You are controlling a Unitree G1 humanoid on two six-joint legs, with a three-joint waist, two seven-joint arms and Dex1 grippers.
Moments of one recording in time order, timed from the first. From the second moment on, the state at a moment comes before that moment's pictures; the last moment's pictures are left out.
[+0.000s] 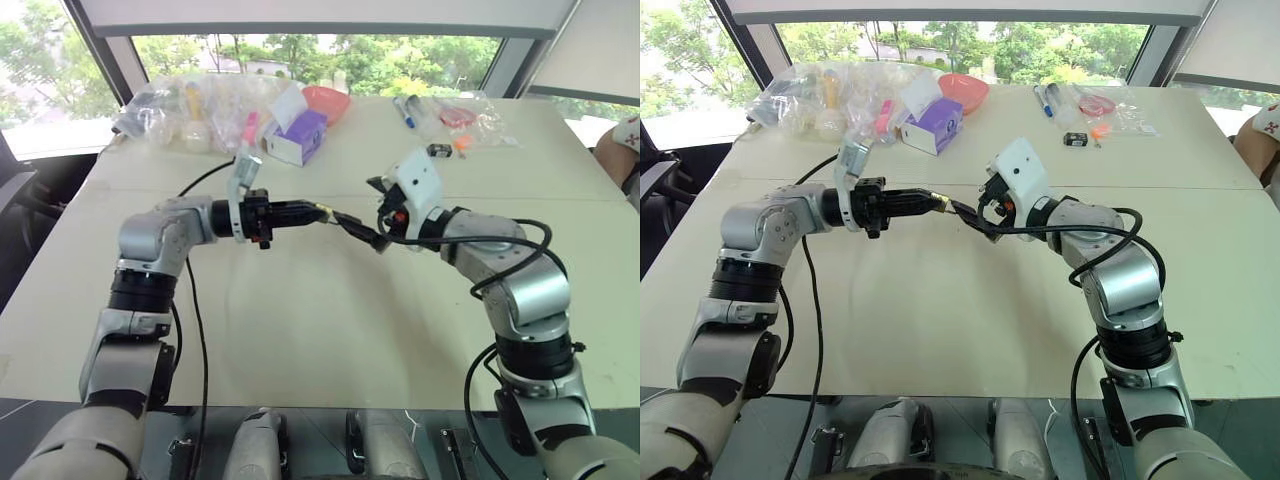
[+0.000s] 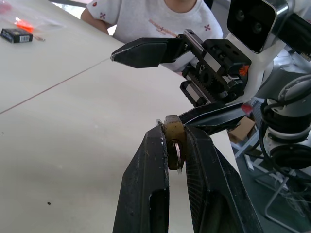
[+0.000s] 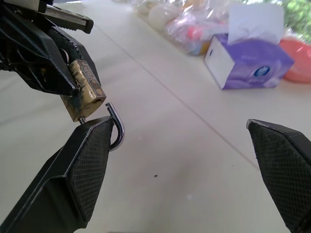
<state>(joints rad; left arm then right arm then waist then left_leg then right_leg) -0.82 0.45 -0.01 0.26 -0.58 0.80 -1.22 -0.62 -0.40 0.05 -0.41 0.25 0.98 0.58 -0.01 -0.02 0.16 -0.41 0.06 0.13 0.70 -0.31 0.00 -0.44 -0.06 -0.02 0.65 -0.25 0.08</state>
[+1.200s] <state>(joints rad) -0.83 0.47 0.00 0.24 -0.62 0.78 -1.24 -0.57 -0.46 0.07 -0.43 0.35 0.87 0.52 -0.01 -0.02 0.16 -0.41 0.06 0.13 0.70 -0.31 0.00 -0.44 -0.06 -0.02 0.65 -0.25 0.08</state>
